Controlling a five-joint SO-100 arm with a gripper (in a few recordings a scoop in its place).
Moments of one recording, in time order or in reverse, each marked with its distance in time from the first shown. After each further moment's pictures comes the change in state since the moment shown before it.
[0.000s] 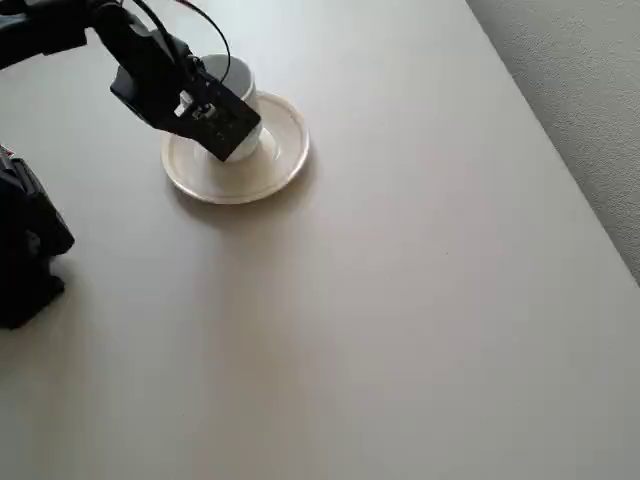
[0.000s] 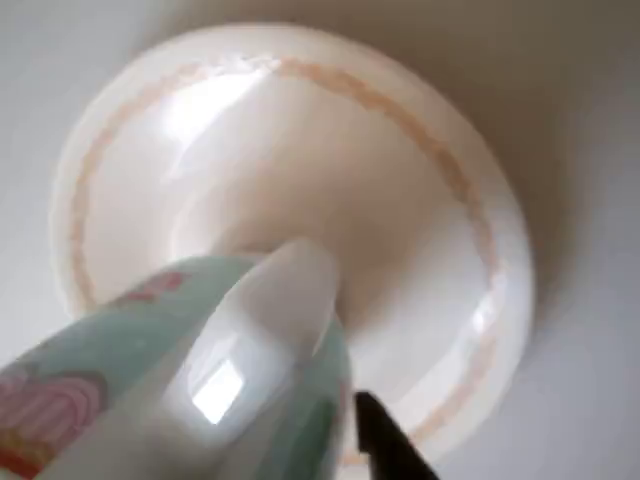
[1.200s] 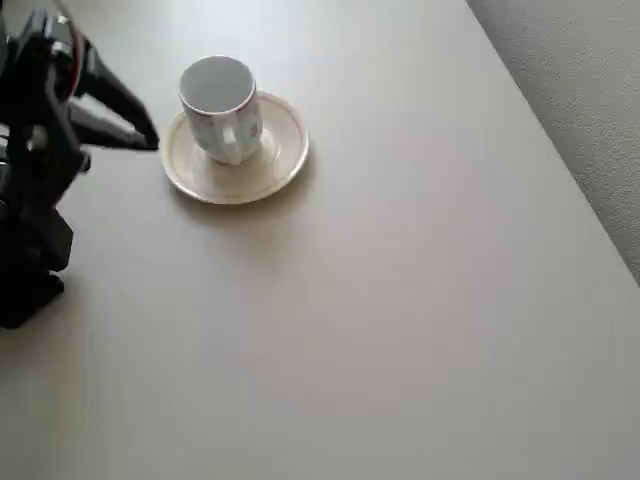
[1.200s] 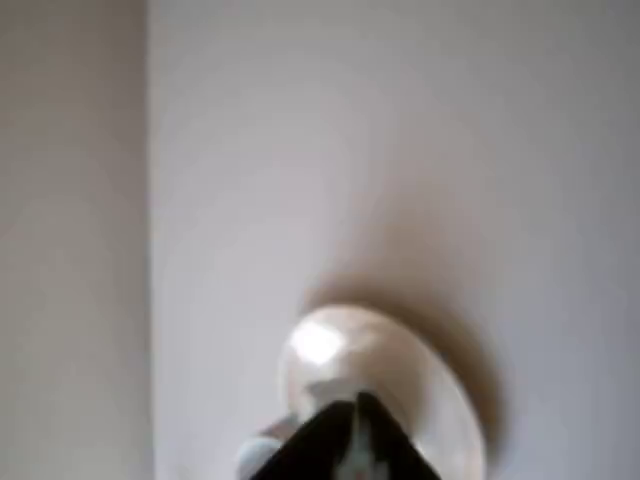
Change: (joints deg) arm 32.6 52.1 11.5 14.5 -1.9
